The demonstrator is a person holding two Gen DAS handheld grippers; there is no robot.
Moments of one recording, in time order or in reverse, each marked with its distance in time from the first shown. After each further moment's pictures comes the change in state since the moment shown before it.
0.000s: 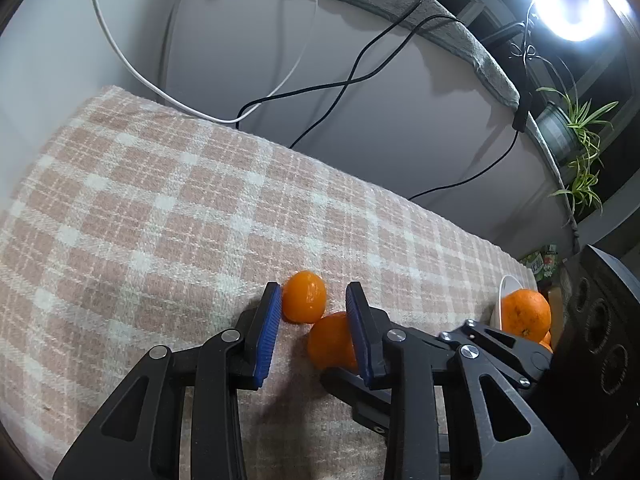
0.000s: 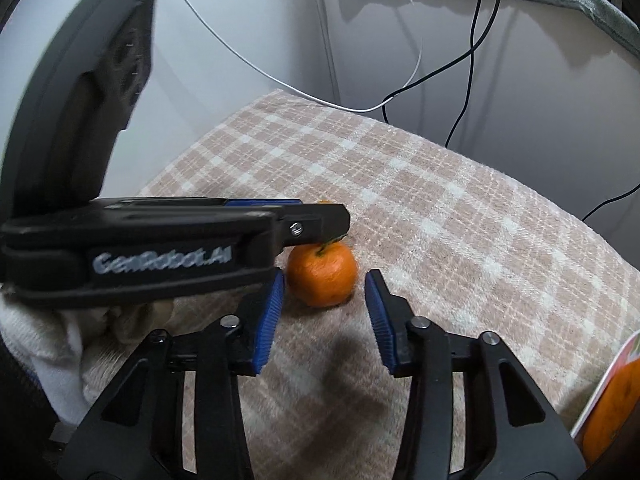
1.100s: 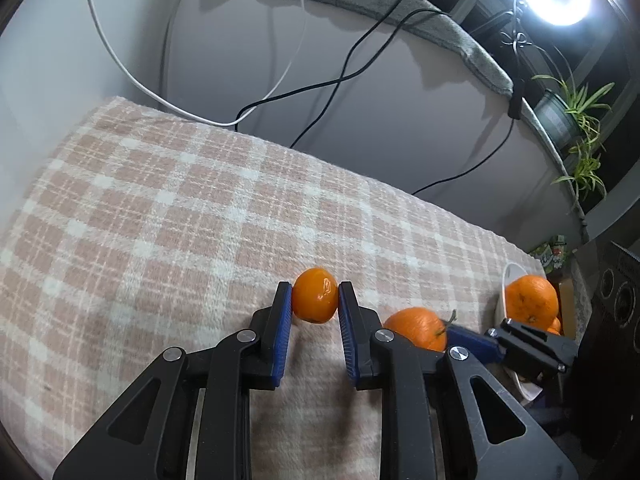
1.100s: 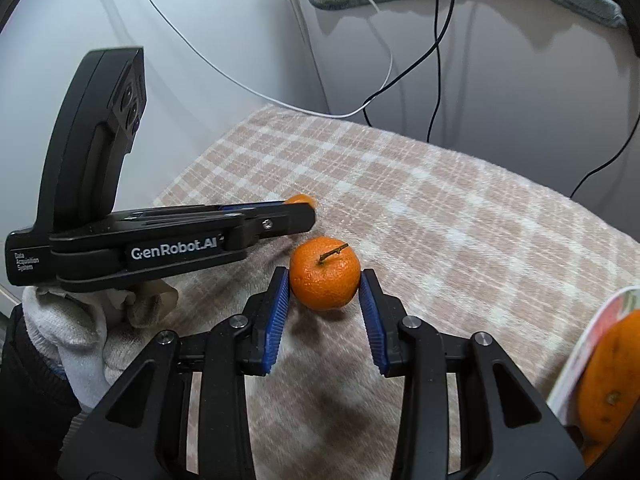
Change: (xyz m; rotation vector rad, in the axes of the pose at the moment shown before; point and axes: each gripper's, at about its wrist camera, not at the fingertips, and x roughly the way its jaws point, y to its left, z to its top) left arm -0.011 -0.010 -0.015 0.043 -0.031 0.048; right arm -0.042 -0.021 -0.018 0.070 -0.053 0.035
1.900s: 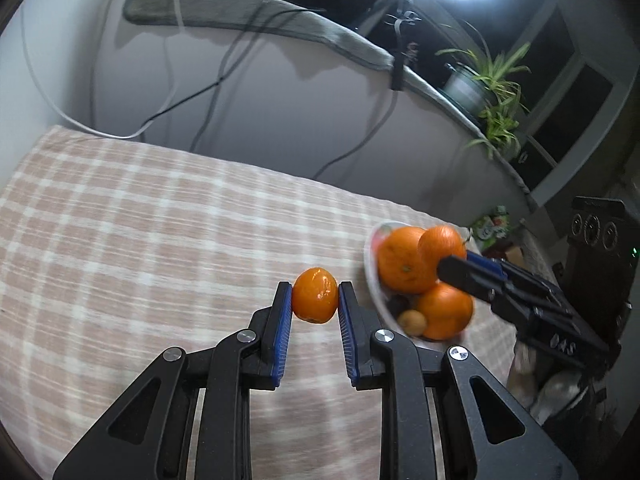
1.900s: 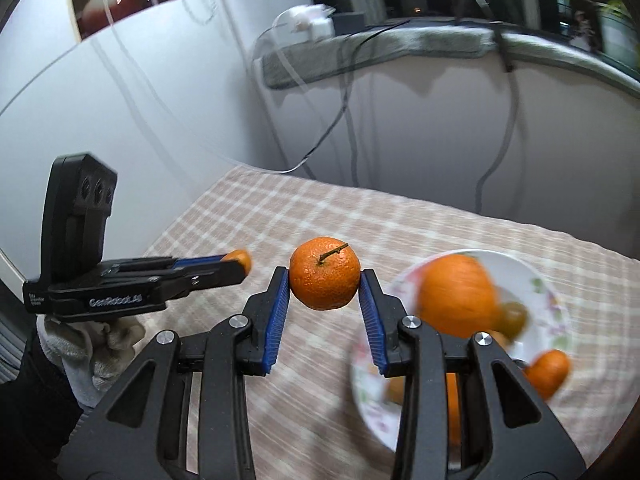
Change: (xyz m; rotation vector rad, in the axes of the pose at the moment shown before) left arm -0.036 -0.105 -0.043 0.114 -0.025 -0.170; right arm -0.144 -0.063 -0.043 0.091 -0.181 -0.070
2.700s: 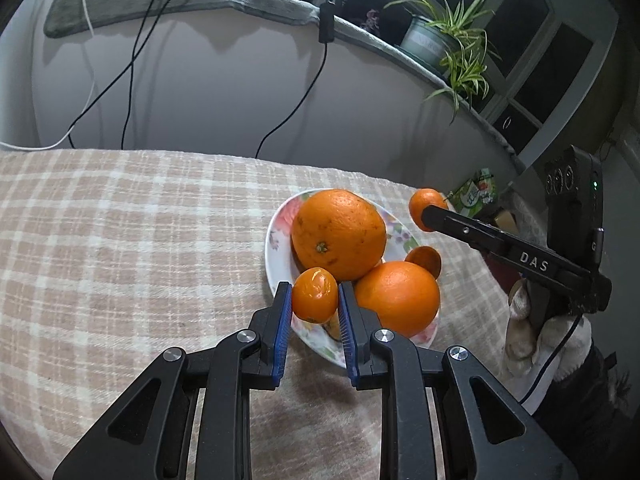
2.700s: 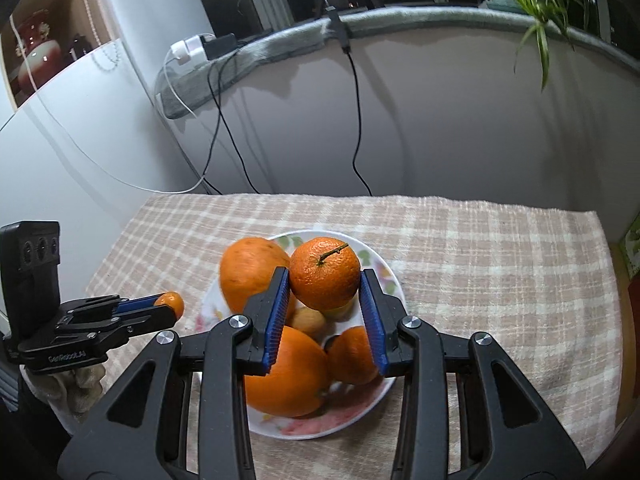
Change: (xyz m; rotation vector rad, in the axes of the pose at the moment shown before) left arm 0.053 -0.074 -0.013 0.114 0.054 -0.013; right arm -0.032 -0.116 -0.022 0.174 -0.001 -0.143
